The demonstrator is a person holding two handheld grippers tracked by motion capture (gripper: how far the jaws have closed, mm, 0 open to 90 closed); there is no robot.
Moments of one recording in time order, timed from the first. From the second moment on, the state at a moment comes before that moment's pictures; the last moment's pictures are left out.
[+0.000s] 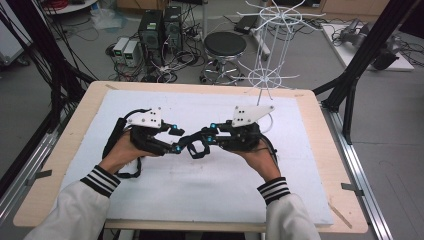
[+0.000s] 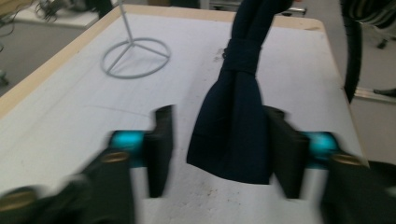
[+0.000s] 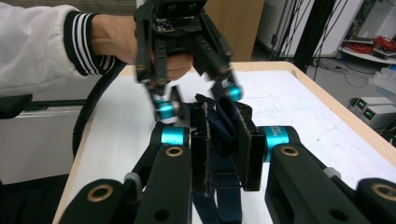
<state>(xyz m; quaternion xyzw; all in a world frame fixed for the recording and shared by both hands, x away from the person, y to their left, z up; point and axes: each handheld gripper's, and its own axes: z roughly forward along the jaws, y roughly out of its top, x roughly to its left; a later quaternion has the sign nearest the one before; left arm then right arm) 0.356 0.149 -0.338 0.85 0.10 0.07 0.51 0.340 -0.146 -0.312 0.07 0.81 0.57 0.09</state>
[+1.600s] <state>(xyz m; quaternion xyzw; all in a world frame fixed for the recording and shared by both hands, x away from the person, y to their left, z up) 0.311 0.240 -0.379 0.76 0.19 0.16 0.60 0.336 -0.189 -0.300 0.15 0.79 0.58 0.16</state>
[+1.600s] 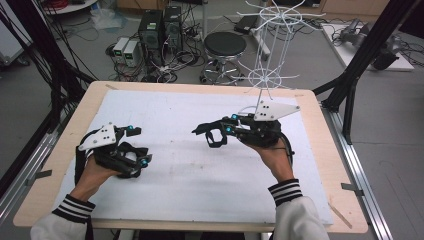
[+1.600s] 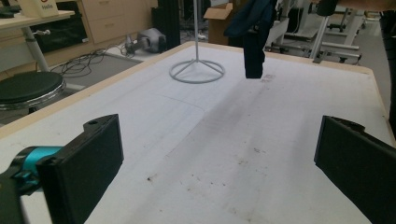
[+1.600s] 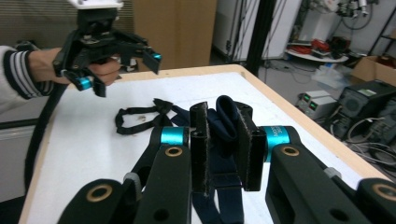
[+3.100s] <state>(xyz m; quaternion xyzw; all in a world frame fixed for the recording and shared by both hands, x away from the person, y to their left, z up) 0.295 0.283 -0.402 0.73 0.22 0.18 0.62 0.365 -0.232 -0.268 0.28 0.71 0.59 0.27</state>
